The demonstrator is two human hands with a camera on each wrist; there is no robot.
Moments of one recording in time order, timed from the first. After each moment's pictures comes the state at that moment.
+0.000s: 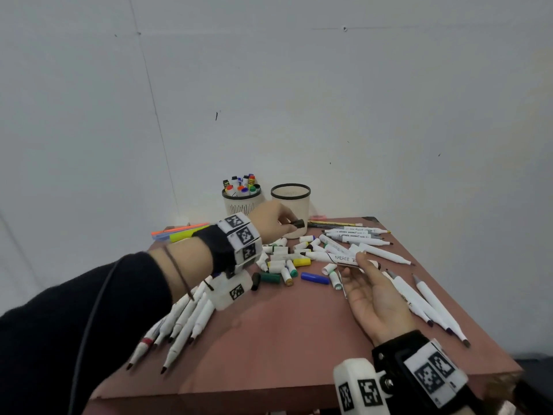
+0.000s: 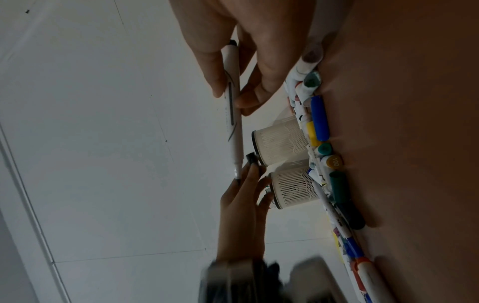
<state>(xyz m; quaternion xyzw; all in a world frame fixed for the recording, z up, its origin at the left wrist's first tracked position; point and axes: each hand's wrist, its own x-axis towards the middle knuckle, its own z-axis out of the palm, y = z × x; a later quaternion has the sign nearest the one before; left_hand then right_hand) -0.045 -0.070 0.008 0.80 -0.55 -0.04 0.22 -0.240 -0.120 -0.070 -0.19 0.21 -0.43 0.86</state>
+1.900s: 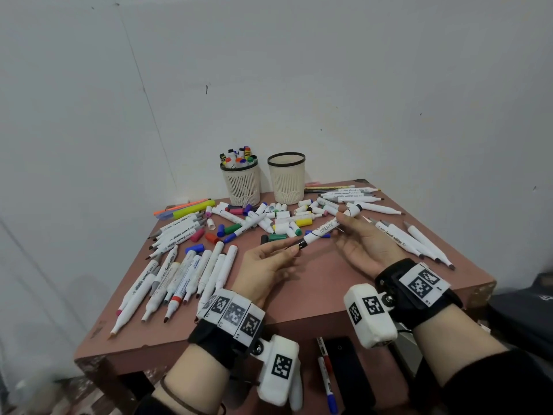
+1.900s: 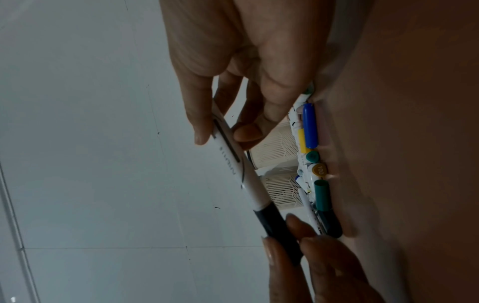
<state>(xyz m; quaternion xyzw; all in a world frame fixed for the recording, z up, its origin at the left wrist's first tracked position) -0.120 0.038 -0.087 0.52 -0.26 -0.39 0.72 -0.238 -0.111 -0.080 -0.32 0.12 -0.35 0.87</state>
